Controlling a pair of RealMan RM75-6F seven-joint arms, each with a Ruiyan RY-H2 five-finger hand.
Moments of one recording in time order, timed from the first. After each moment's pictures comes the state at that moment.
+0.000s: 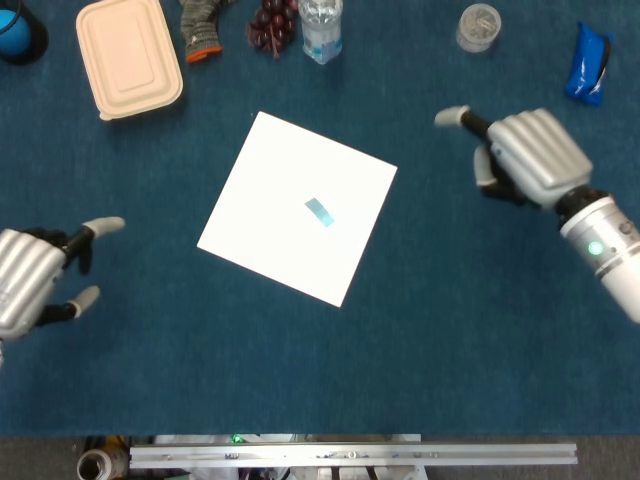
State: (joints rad) left arm -0.23 -1.11 0.05 -1.55 1.80 1.36 -0.15; right arm 0.73 -1.24 0.14 -1.80 -1.10 0.91 -0.18
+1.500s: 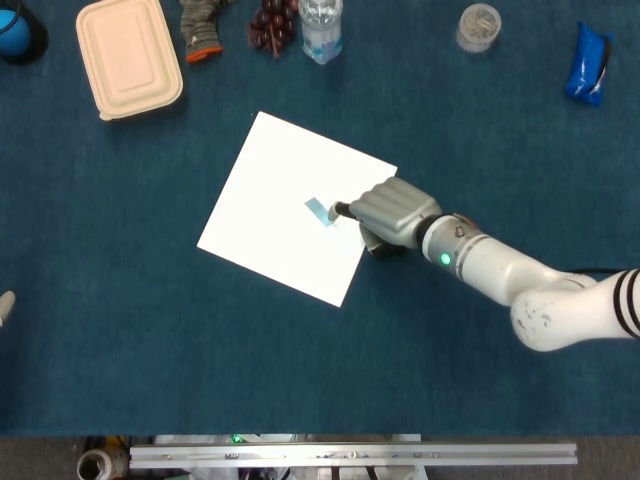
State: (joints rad) left arm -0.03 -1.19 0.03 -1.47 1.54 1.53 -0.24; right arm 1.25 -1.52 -0.02 -1.60 -0.58 0.60 -0.43
